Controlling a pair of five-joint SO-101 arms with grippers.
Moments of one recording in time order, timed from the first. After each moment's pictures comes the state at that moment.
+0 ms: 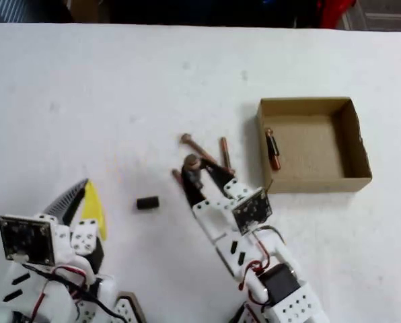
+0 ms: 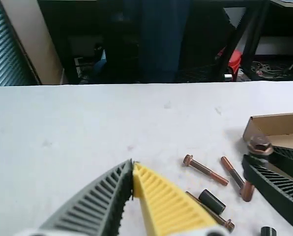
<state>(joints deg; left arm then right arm) 0.7 -104.1 51.1 81.0 4.2 -34.0 -102.4 96.4 19.3 4.1</state>
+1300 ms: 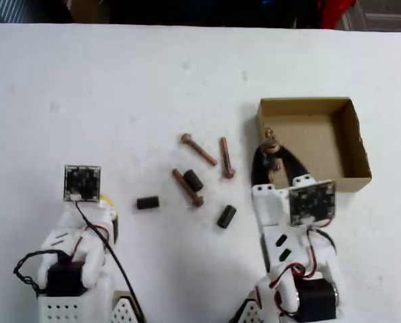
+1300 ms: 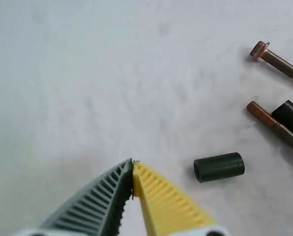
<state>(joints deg) -7.5 -103.8 90.2 68.5 -0.7 -8.4 -101.1 69.3 47.5 8.1</state>
